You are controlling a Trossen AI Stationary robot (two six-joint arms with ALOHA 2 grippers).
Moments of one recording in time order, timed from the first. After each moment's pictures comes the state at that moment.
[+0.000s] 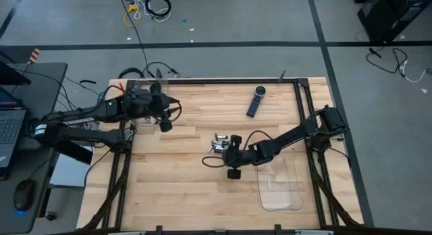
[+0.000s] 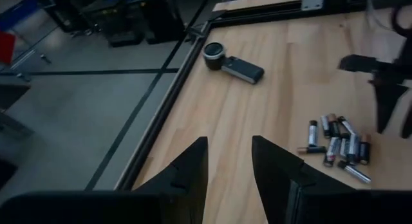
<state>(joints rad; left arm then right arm) 0.22 0.86 0.82 -0.40 -0.22 0.20 0.26 1.85 0.97 0.00 0.37 0.18</state>
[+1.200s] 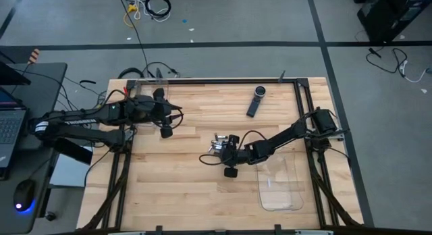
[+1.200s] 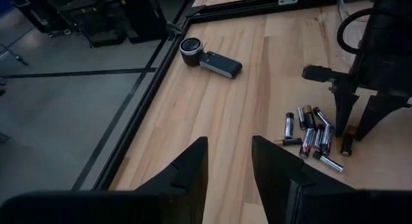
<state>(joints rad) 0.15 0.86 0.78 -0.38 -0.22 0.17 0.23 1.96 0.97 0.08 0.36 0.20</state>
